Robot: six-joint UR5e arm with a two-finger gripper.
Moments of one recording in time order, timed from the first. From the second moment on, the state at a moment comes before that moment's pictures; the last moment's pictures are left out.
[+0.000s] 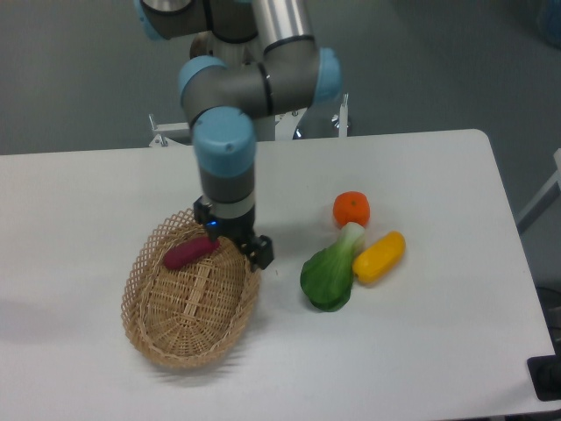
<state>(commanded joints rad) 2.15 -1.89 -1.82 -0.98 1.57 0.99</state>
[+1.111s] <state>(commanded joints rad) 2.08 -1.94 -1.87 -0.98 1.63 0.99</state>
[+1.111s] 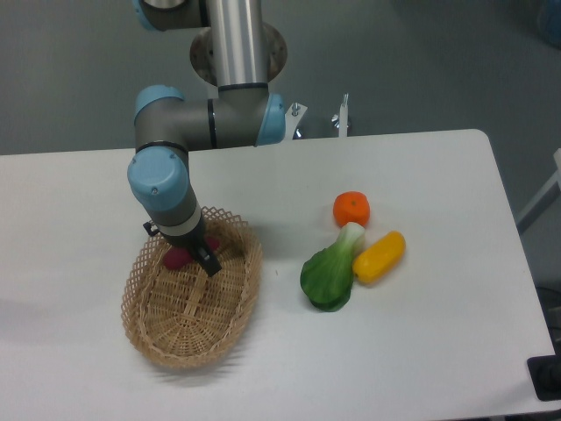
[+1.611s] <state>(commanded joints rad) 2.07 -1.96 -1.87 -0.97 1.63 0.98</state>
